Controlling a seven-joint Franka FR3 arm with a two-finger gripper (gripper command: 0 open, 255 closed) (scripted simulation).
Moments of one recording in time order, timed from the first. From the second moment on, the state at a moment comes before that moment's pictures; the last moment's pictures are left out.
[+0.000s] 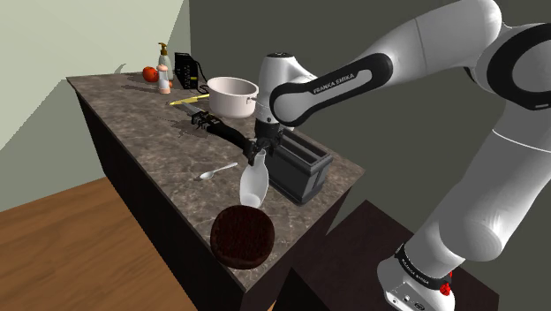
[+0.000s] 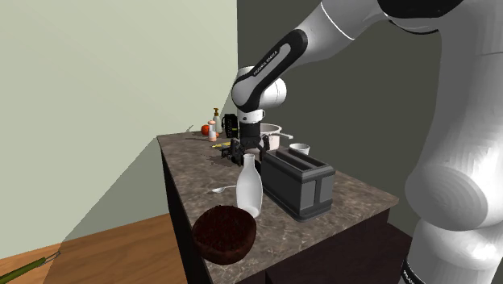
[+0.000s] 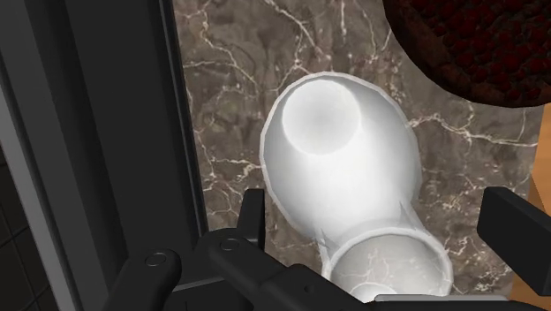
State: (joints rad) arm 0.05 0.13 0.28 -2.12 -0.07 2.25 0.34
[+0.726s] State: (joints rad) arm 0.05 0.13 0.28 -2.12 -0.07 2.25 0.34
